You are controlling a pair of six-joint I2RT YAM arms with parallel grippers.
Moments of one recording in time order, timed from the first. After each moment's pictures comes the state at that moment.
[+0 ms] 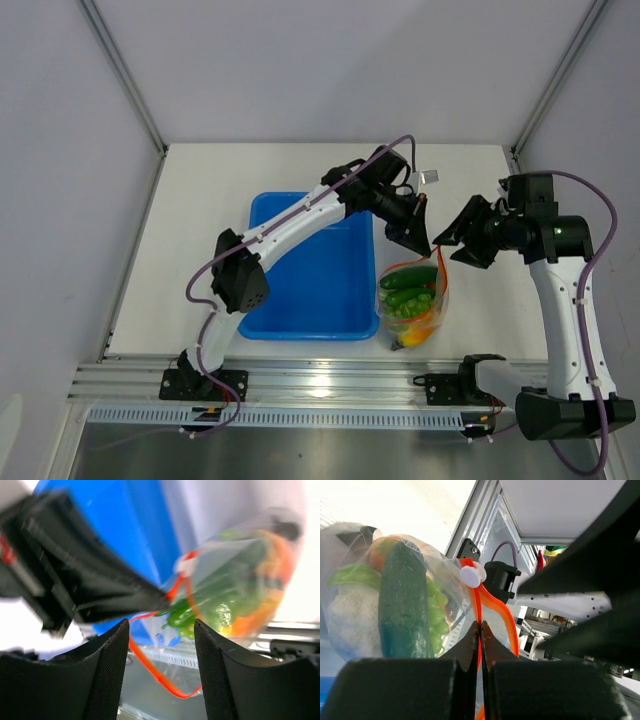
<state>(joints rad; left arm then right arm) -0.87 2.20 2.25 -0.82 0.84 -0.60 0.06 1.09 1.41 -1.24 -0.38 0.65</state>
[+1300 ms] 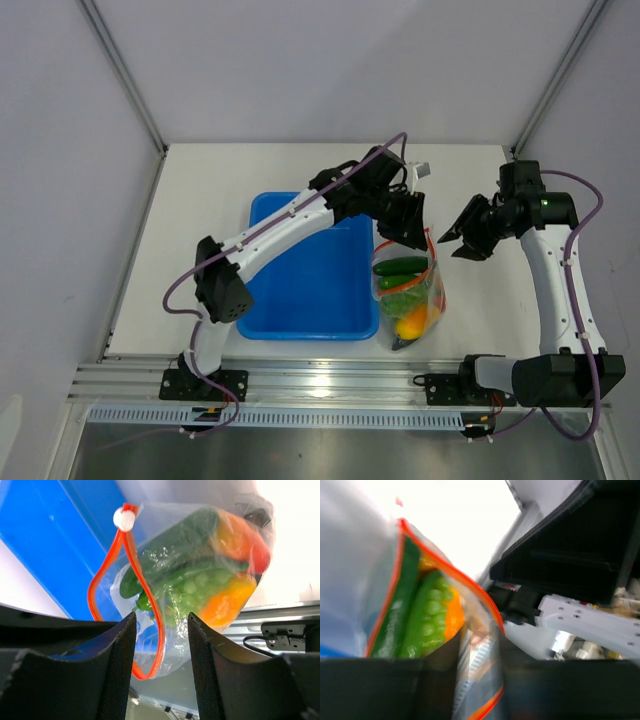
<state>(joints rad) -0.91 2.07 2.13 -0.80 0.56 -0.58 0.01 1.26 1.44 -1.29 -0.30 0.67</state>
